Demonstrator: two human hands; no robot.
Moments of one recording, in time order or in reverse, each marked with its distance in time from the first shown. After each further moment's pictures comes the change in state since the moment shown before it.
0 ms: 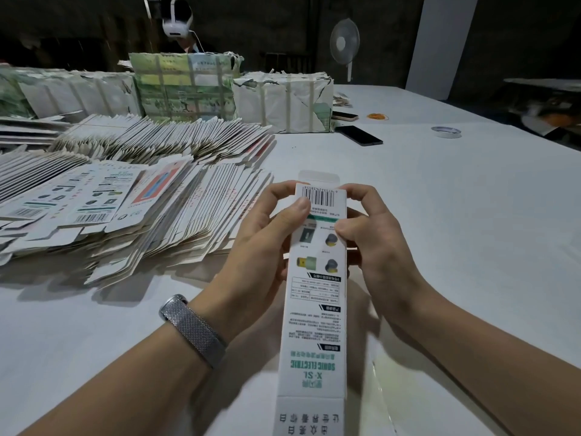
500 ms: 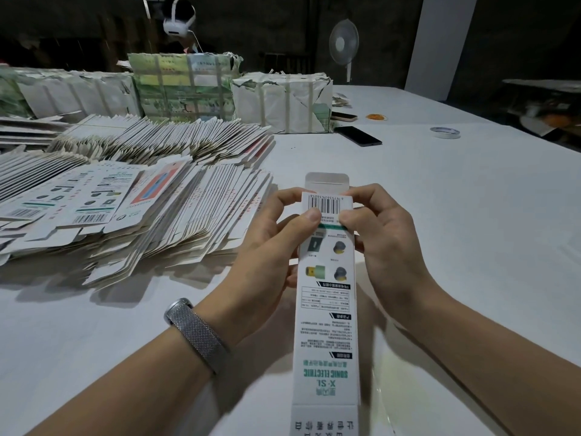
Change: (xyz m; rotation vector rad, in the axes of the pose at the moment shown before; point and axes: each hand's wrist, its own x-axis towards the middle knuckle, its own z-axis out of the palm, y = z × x) left_hand 0.001 -0.010 0.007 -0.034 0.040 -0.014; right_hand 0.006 0.001 -0.004 0.082 0.117 -0.066
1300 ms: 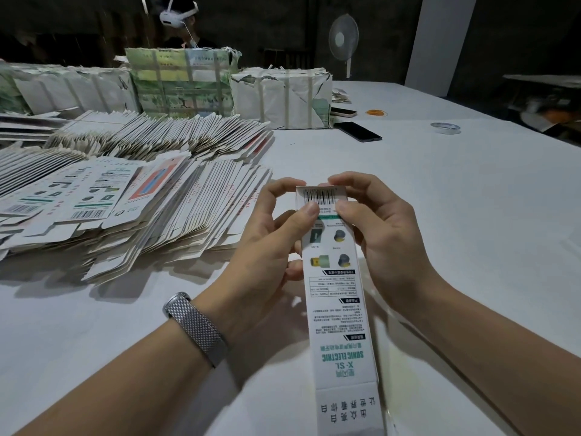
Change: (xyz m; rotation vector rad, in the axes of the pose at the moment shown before) left_hand -0.002 0.004 0.001 -0.082 -0.028 -0.033; right_hand 0.002 0.000 -0.002 0.030 -0.046 -0.044
